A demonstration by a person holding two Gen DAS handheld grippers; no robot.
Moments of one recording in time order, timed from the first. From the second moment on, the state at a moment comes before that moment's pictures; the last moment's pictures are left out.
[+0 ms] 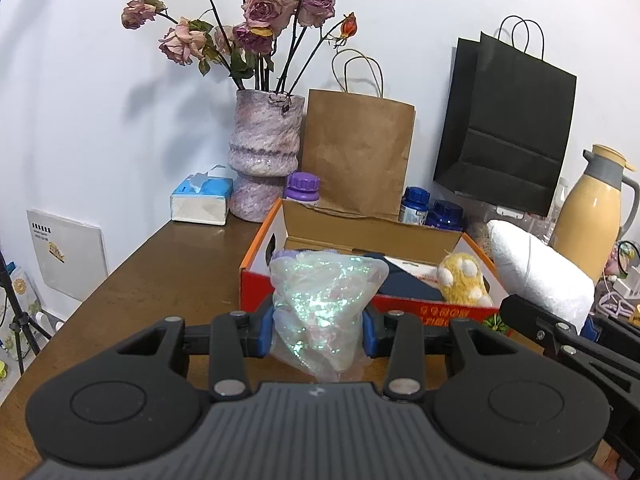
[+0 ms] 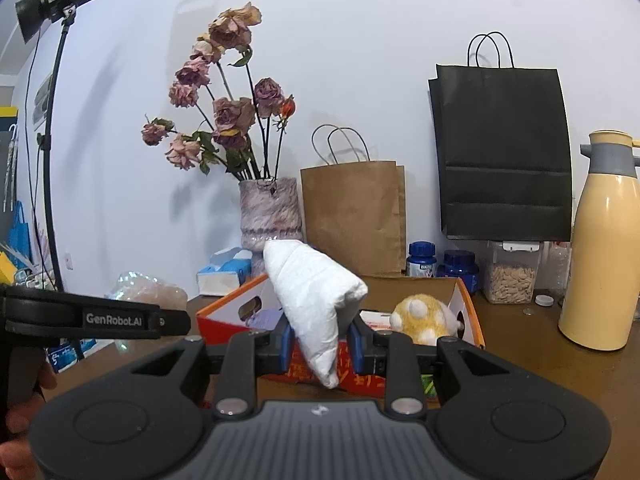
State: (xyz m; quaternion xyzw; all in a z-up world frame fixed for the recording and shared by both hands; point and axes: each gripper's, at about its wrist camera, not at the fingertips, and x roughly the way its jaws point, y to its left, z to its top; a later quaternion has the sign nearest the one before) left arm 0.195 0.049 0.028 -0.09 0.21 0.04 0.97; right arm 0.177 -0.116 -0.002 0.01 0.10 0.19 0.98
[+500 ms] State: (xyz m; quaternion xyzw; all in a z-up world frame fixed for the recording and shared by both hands) left arm 0.241 0.047 0.035 -0.10 0.20 0.03 0.97; right arm 0.221 -0.105 0.006 0.02 0.10 0.18 0.98
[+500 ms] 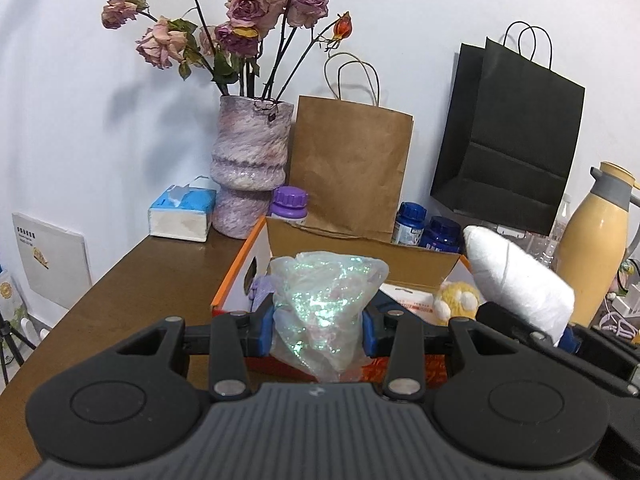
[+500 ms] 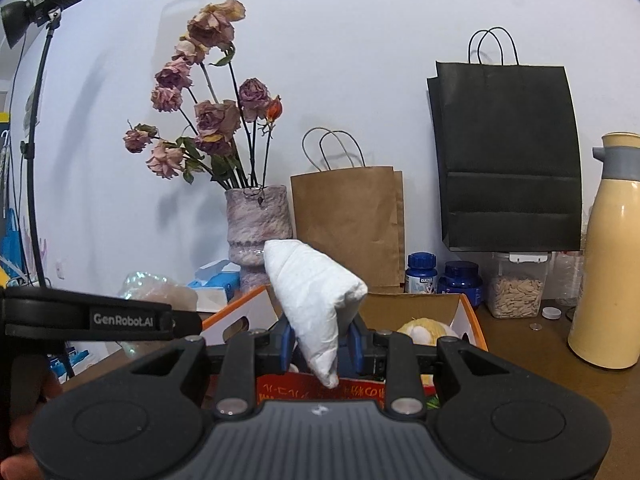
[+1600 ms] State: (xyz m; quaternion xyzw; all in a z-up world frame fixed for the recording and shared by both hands) left arm 0.363 0.066 0.016 -0.08 0.22 0.03 0.97; right arm 0.353 -0.088 -0.002 -0.01 0.13 0.18 0.98
